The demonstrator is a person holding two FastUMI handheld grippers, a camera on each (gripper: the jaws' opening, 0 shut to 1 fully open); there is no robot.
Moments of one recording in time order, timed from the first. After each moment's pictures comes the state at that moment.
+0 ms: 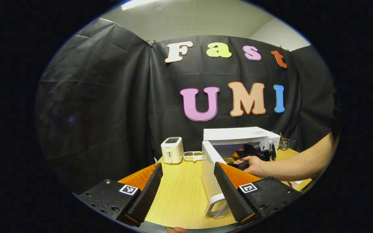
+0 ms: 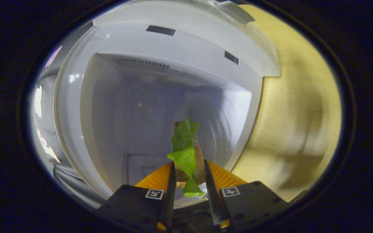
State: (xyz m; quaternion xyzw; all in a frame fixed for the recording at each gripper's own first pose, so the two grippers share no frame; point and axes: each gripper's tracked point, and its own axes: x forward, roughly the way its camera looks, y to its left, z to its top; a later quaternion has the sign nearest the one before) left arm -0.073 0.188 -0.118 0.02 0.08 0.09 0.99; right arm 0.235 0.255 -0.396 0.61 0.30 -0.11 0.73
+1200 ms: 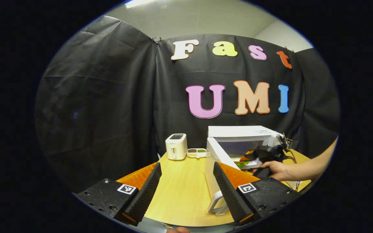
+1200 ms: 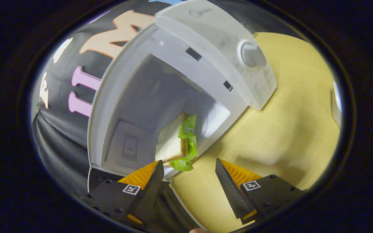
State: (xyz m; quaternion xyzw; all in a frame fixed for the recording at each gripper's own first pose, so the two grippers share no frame) left arm -0.088 0.200 -0.121 0.02 0.08 0.11 0.99; right arm 0.156 0.206 -0.378 0.39 0.33 -0.04 0.86
